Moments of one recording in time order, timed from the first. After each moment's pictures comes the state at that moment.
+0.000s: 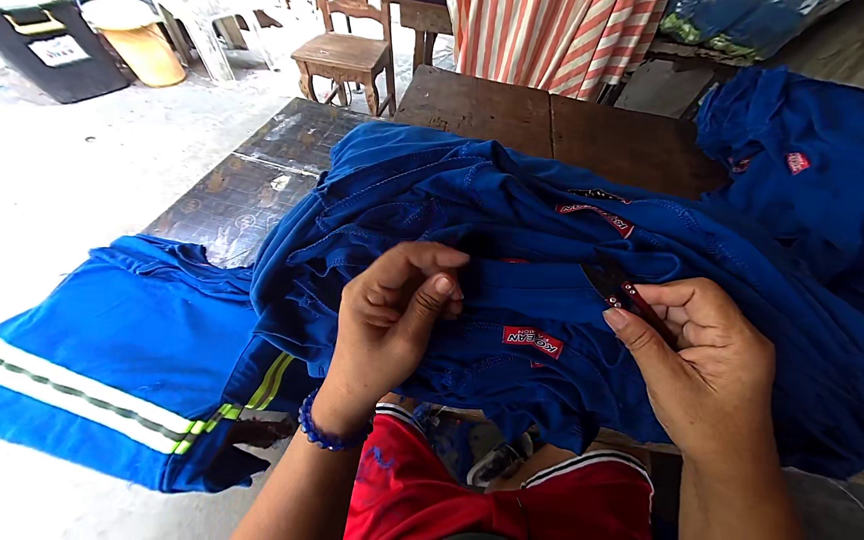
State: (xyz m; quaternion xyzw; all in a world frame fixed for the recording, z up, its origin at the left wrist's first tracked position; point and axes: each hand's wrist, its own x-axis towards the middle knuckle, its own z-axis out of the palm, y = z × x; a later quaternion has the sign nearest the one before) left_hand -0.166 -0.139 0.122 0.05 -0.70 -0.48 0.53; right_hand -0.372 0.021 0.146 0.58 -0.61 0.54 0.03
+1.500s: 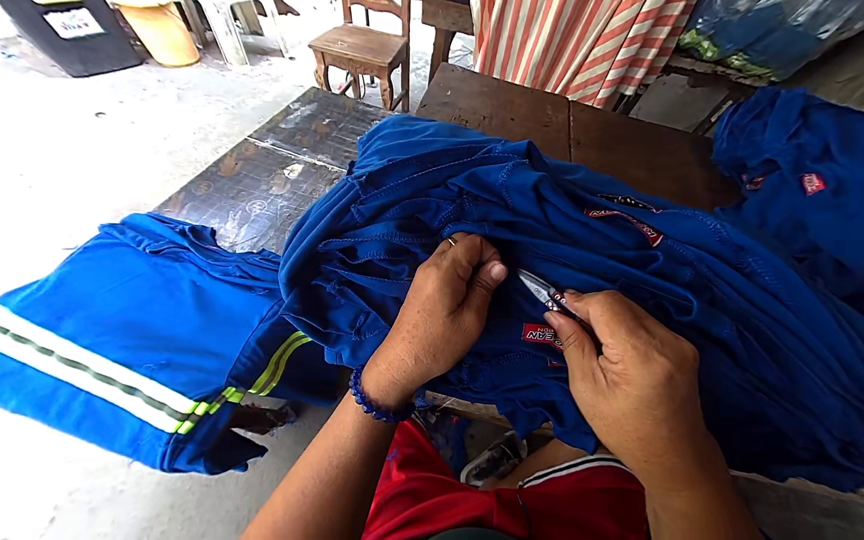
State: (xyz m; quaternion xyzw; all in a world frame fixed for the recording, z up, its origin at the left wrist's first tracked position) left_hand -0.184 -0.140 0.124 0.16 -0.80 -0.35 0.46; right_hand -0.320 -0.007 0.151 0.64 -0.66 0.34 0.22
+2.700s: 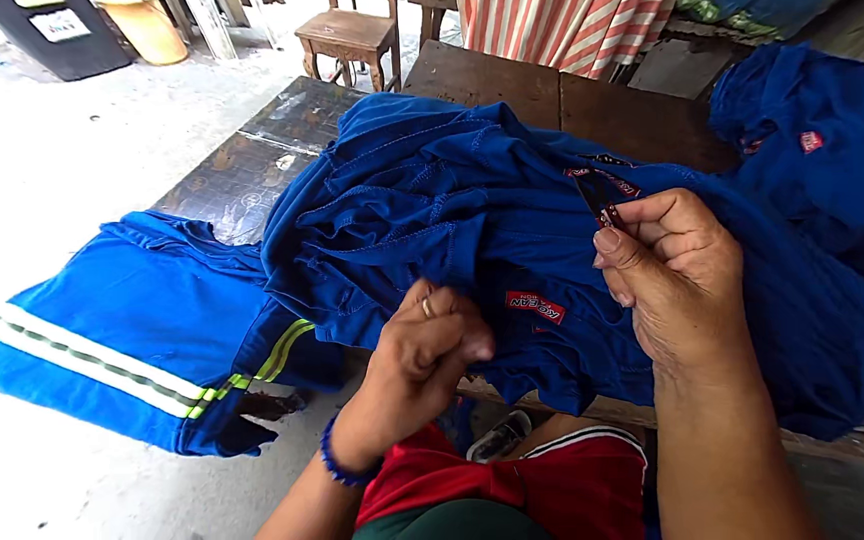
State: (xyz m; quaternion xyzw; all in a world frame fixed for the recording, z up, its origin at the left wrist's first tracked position) left_hand -0.148 -0.093 0.094 0.06 -0.81 -0.34 0.47; right_hand -0.376 -0.008 0.161 0.59 -0.53 0.60 -0.13
